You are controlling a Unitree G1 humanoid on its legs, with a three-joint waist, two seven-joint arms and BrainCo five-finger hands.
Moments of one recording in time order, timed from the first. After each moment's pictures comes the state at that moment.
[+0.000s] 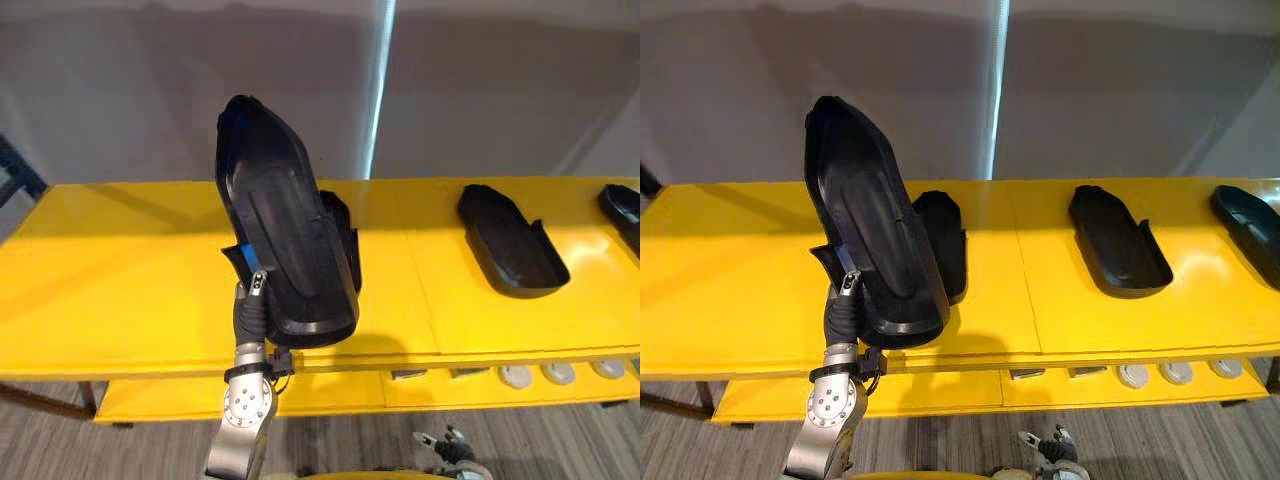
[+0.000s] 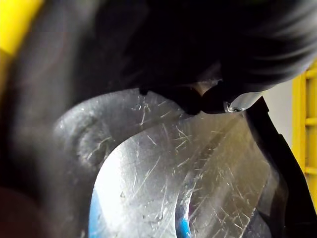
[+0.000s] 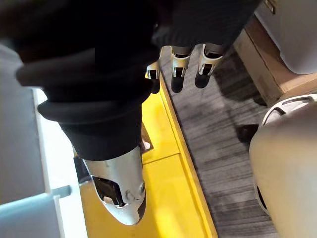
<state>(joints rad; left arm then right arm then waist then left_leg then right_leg) 0.22 0.02 -0.22 -0.19 -0.01 -0.20 0.35 0.11 -0.04 -0.16 0.98 0.15 -0.07 -0.13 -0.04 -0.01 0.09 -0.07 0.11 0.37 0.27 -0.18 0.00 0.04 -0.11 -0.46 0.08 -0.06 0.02</state>
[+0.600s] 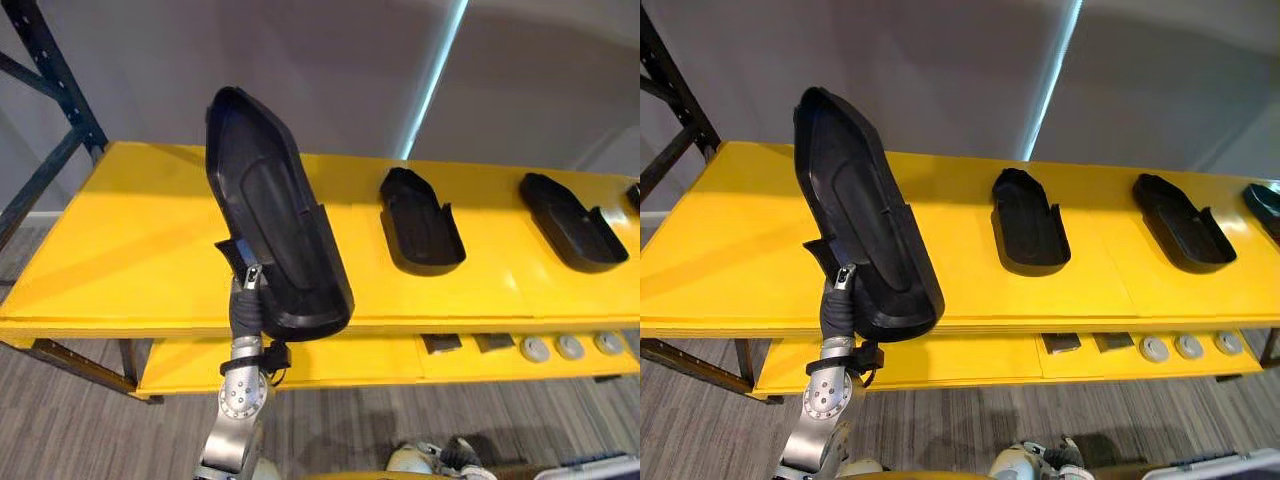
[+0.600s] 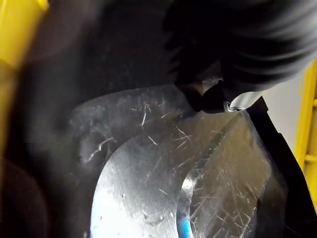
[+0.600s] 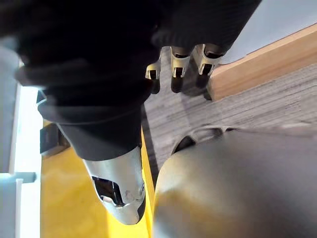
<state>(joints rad) 0.18 0.06 -0.23 -0.15 -0.07 -0.22 0.35 0.08 -0.08 -0.14 1.07 0.10 -0.06 -0.13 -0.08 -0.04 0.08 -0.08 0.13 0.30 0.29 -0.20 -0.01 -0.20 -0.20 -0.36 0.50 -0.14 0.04</state>
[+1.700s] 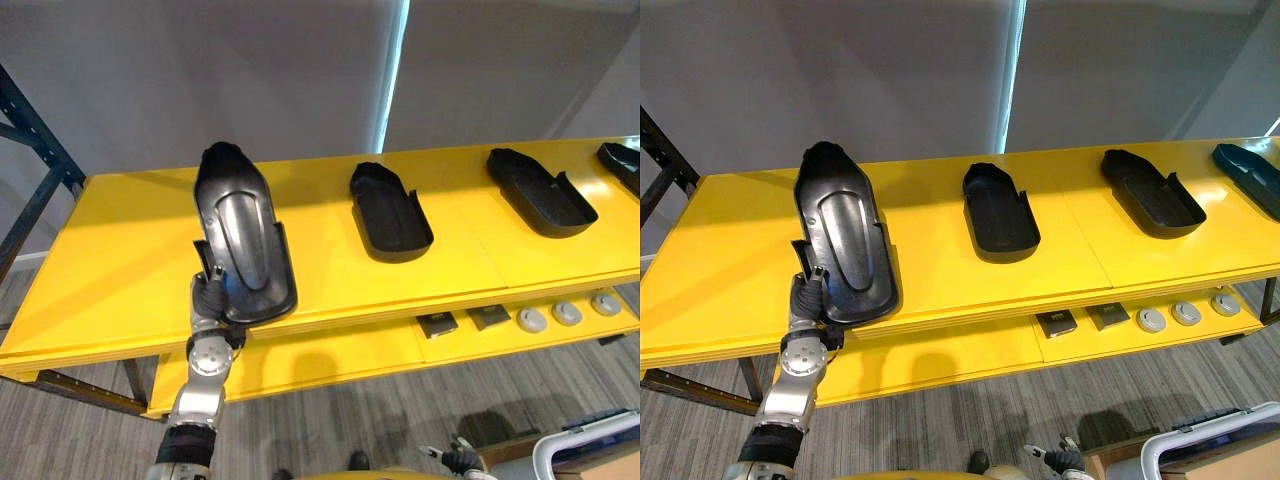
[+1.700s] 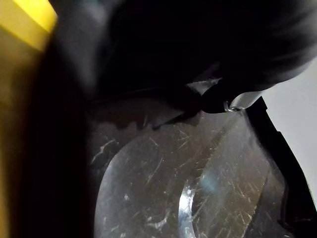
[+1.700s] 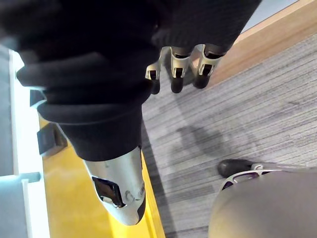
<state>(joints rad) -0.12 0.20 0.11 0.30 0.17 -0.02 0.39 0.16 -0.07 -0.15 0.96 0.03 -0.06 -0.08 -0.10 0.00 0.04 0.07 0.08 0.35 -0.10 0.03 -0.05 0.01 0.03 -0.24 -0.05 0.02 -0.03</state>
